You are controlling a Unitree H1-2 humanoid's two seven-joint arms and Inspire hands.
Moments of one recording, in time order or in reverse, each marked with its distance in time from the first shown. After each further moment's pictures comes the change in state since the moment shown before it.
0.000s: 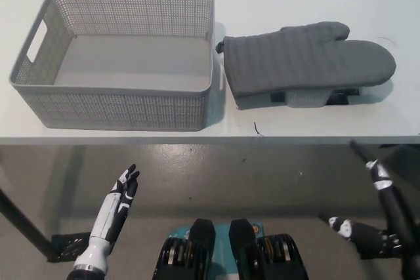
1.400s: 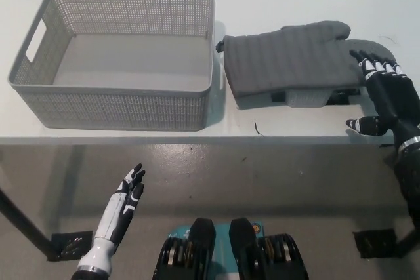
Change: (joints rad) left_arm -0.001 0.004 -0.030 0.003 0.004 -0.035 0.012; right_arm -0.539 -0.092 0.106 0.414 -0.506 0.388 0.096
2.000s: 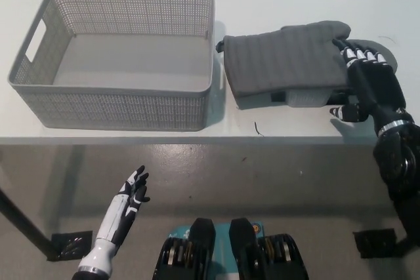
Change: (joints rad) left_arm 0.000 0.012 -0.026 0.003 0.001 0.000 0.000; right_arm -0.093 0.028 0.058 0.109 0.001 0.024 -0.036
